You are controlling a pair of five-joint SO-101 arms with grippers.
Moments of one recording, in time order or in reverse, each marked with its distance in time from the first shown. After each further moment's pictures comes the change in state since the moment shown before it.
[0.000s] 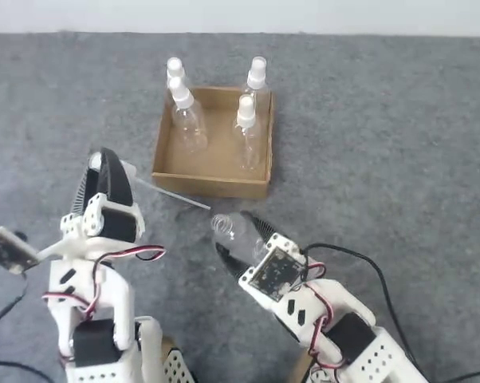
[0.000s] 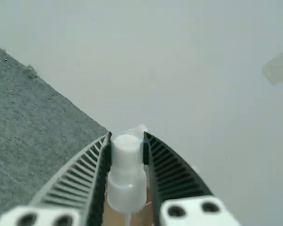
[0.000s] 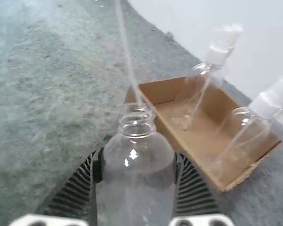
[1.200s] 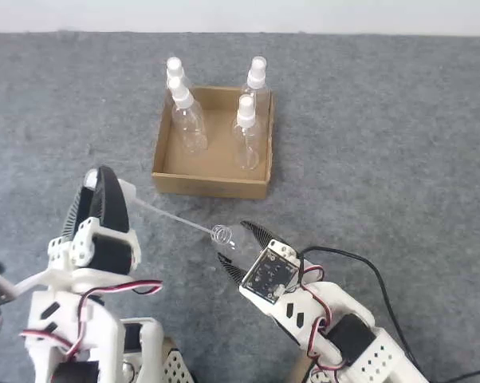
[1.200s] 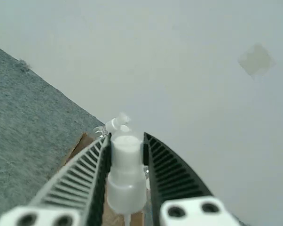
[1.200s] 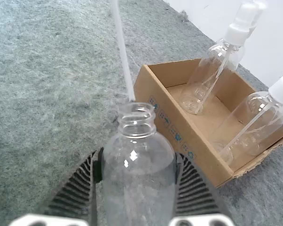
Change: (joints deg) left arm 2.7 0.0 -19.2 21.2 0.0; right arm -0.7 0.0 0.0 4.4 0.7
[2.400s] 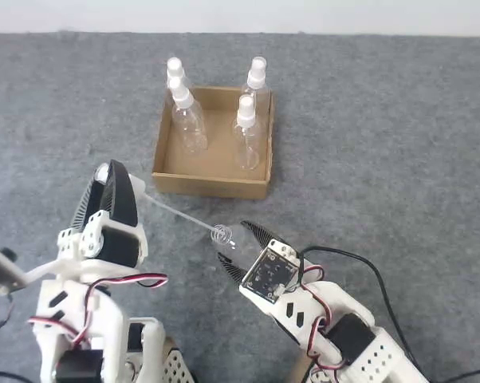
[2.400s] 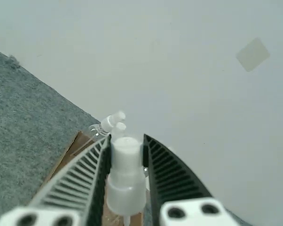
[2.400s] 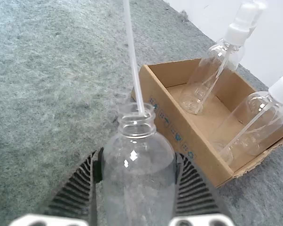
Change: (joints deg) left arm 2.5 0.0 4.0 -4.0 -0.6; right arm 0.0 0.0 0.0 0.0 0.0
